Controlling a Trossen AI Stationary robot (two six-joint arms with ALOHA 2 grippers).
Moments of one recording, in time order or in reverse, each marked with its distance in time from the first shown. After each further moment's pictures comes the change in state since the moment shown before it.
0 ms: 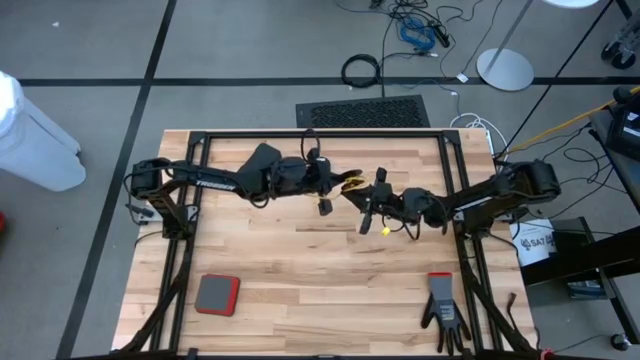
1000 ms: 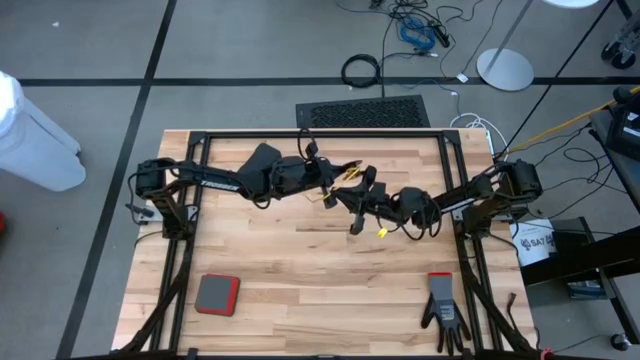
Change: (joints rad) left arm 0.007 0.038 -0.001 0.132 -0.119 0.082; right arm 0.002 0.165 0.098 0.280 -0.056 -0.041
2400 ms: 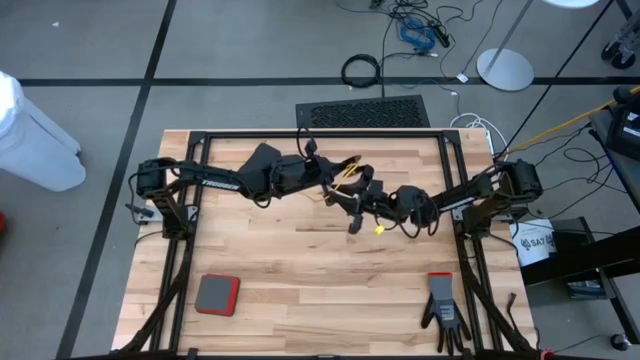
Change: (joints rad) left arm 0.007 0.004 0.000 0.029 0.000 0.002; right arm -0.007 0.000 0.006 -0.020 -0.038 0.066
